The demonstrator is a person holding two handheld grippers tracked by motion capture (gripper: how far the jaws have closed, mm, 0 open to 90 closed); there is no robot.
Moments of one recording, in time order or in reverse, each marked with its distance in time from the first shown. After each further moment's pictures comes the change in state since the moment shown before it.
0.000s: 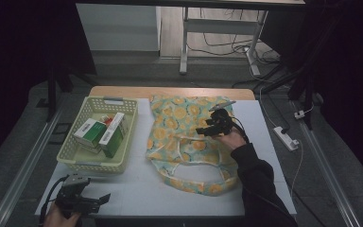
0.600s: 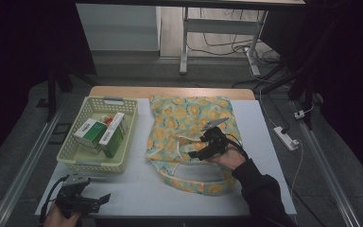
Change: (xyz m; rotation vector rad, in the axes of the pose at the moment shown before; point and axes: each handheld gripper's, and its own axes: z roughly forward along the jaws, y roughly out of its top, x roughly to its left) left arm 0.000 0.000 0.000 0.000 0.001 0.002; right arm 0.067 -0.028 -0.012 0.069 0.138 -0.080
